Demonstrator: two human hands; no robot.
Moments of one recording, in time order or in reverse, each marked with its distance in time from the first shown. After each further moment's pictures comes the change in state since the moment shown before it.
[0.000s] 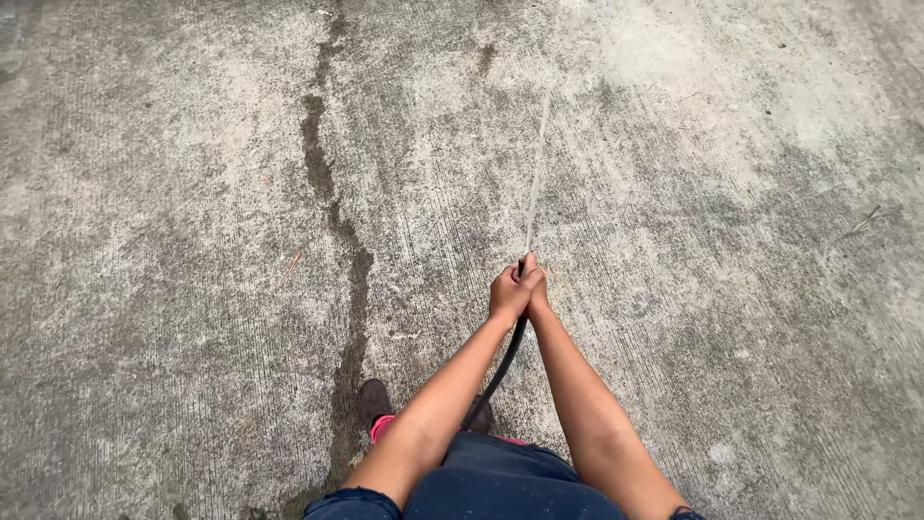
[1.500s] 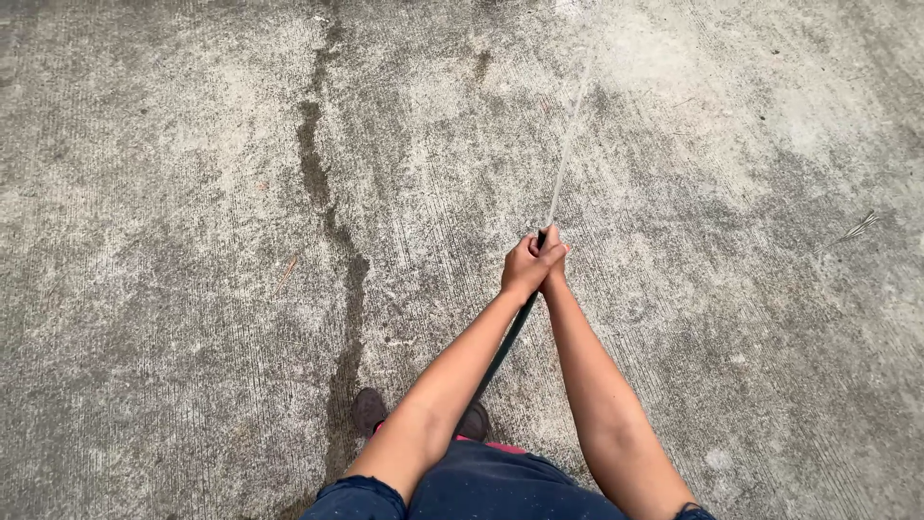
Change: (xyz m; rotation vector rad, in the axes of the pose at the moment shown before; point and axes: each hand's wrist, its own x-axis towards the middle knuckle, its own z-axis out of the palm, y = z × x) left_hand 0.020 0.077 0.013 0.067 -0.097 0.098; right_hand 0.047 -0.075 -0.025 0.452 -0.056 0.038
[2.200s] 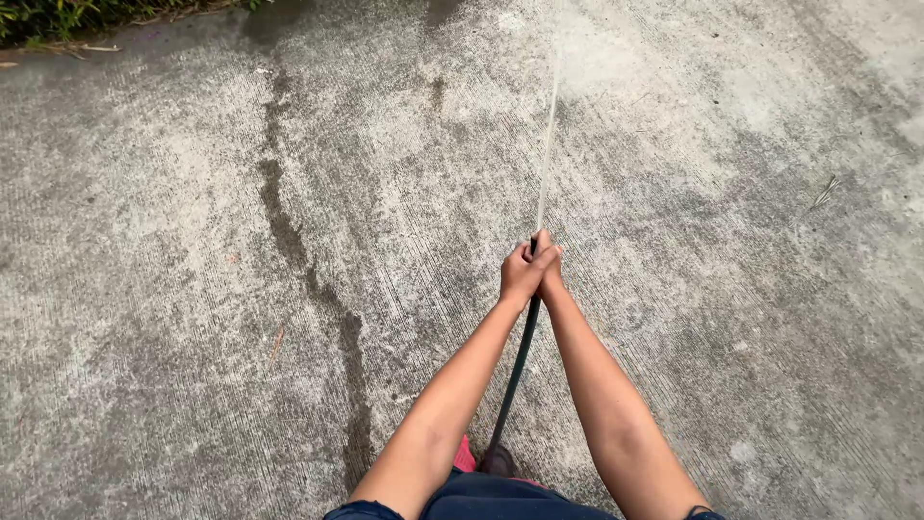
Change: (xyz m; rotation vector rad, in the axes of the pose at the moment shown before) left_hand 0.110 0.018 -0.010 -0.060 -0.102 0.019; right_hand 0.074 -0.030 0.022 -0.674 0.218 -0.407
